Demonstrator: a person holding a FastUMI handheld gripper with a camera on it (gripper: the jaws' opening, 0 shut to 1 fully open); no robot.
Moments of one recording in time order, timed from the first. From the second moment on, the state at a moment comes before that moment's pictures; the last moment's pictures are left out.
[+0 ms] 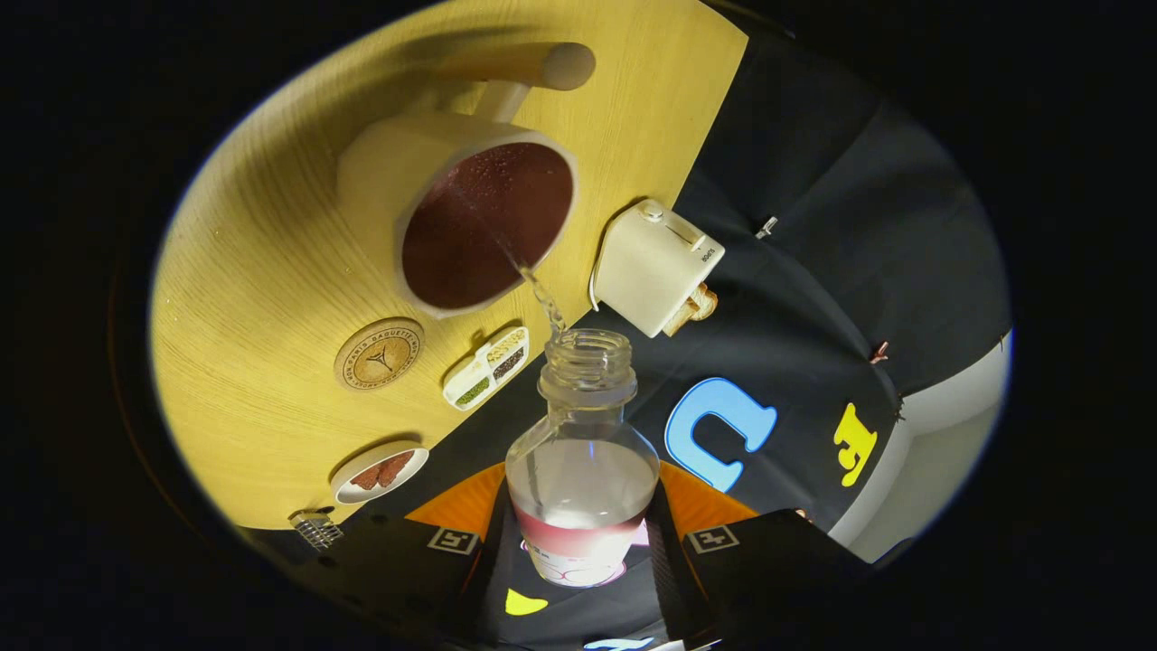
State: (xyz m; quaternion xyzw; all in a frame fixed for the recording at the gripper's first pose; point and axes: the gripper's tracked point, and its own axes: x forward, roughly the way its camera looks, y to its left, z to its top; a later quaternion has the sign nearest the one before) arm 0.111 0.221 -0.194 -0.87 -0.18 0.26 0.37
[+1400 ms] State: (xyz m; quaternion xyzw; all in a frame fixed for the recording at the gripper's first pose) arm 0.108 0.230 -0.194 -0.88 -0.22 0.25 0.33
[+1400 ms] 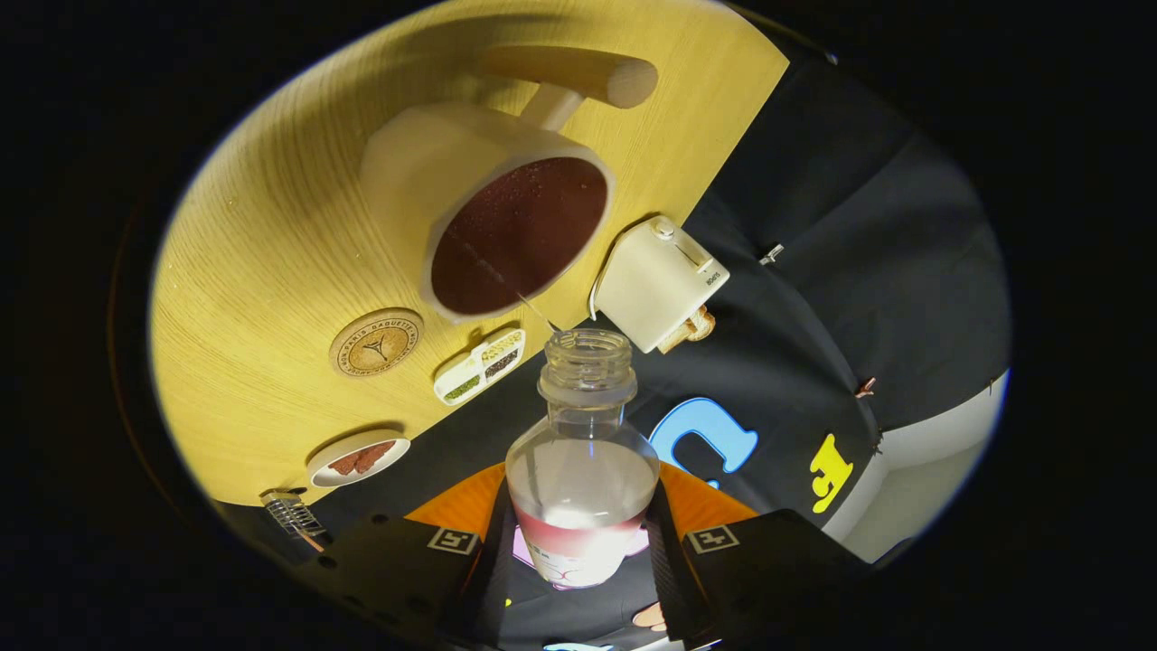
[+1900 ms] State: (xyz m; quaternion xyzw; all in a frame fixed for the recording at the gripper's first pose) arm 0.110 0.226 -0.199 -0.88 -0.21 0.26 0.34
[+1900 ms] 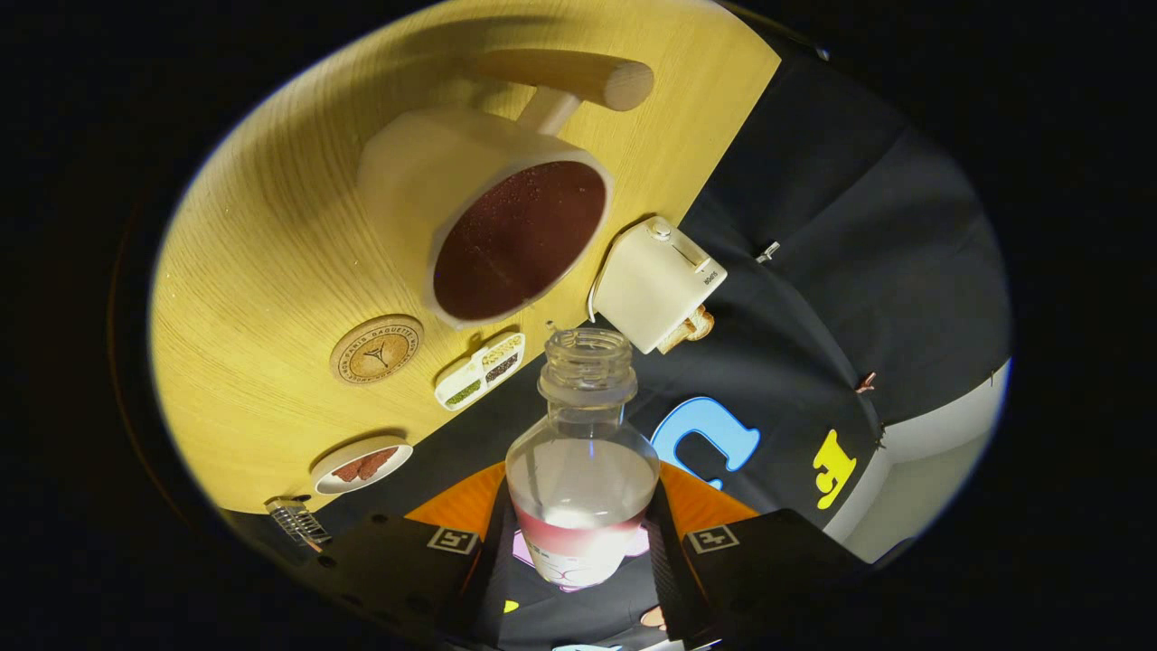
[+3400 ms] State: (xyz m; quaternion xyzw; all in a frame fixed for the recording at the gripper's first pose) arm 0.136 0.170 -0.106 -0.37 -0.01 0.29 0.89
